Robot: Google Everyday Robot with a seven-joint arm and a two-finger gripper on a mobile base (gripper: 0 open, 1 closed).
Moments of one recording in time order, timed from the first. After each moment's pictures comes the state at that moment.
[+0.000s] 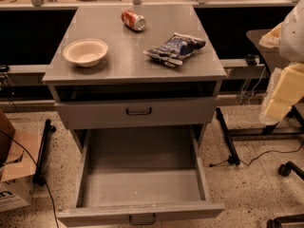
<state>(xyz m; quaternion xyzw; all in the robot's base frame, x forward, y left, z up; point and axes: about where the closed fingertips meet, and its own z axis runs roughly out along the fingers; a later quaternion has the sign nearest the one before) 0.438 -0.217 0.976 -0.60 0.78 -0.03 0.16</state>
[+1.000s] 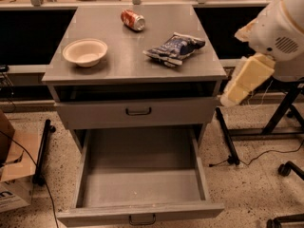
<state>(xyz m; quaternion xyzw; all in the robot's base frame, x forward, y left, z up) 0.485 -0.177 0.968 -0.57 0.78 0.02 0.25</state>
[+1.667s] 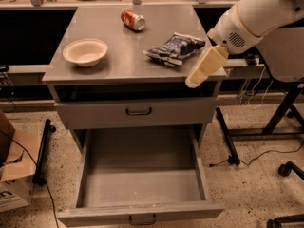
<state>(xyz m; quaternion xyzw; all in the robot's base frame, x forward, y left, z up) 0.570 -0.132 0.937 -0.53 0.79 0.09 0.29</state>
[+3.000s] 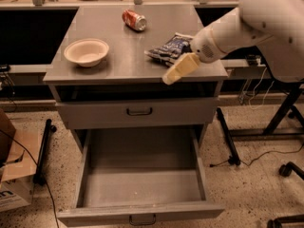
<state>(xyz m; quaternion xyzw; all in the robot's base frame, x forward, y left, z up) 0.639 -0.091 0.884 -0.47 0.80 0.15 0.35</state>
